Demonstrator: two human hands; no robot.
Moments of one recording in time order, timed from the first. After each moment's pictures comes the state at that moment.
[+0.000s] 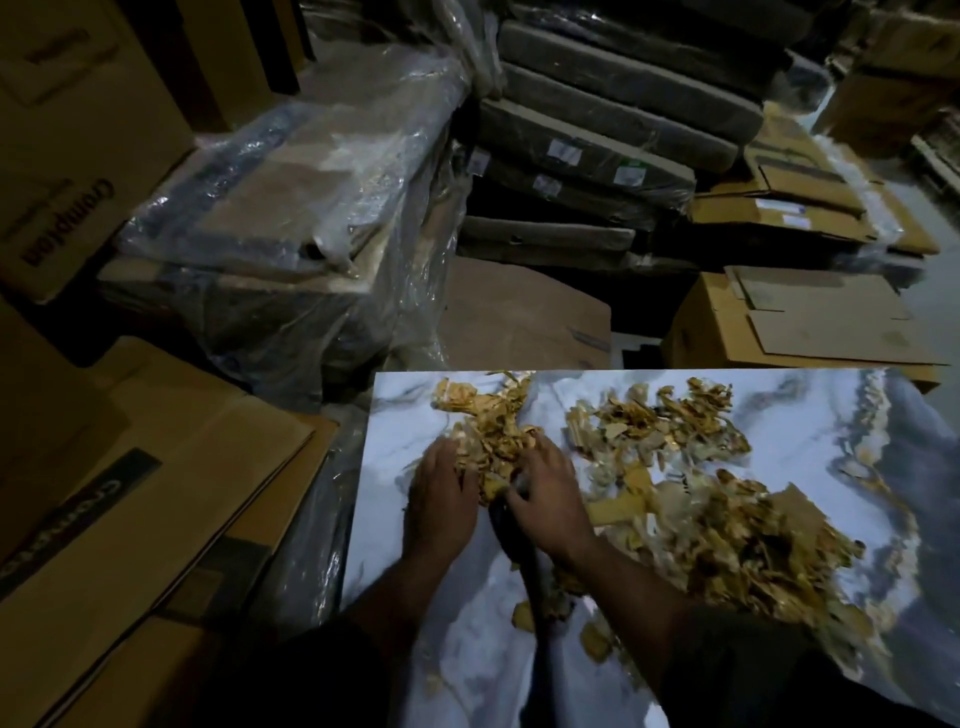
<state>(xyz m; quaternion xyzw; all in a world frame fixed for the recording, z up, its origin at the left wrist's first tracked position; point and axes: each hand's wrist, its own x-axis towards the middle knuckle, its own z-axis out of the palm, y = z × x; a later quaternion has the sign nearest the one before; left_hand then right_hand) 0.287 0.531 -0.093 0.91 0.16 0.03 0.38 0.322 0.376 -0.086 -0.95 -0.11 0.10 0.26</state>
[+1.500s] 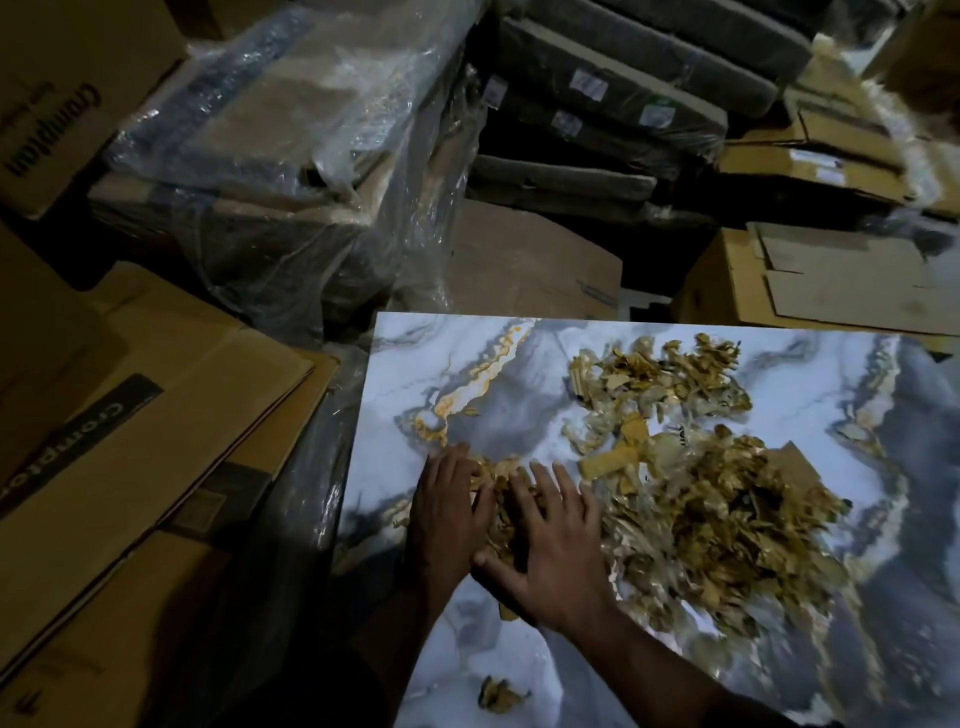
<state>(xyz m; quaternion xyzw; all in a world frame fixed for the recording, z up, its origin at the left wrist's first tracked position) 0.208 0.502 -0.145 0.94 0.09 0.13 0.31 0.201 0.339 -0.106 -0.97 -0.21 0.01 0.16</state>
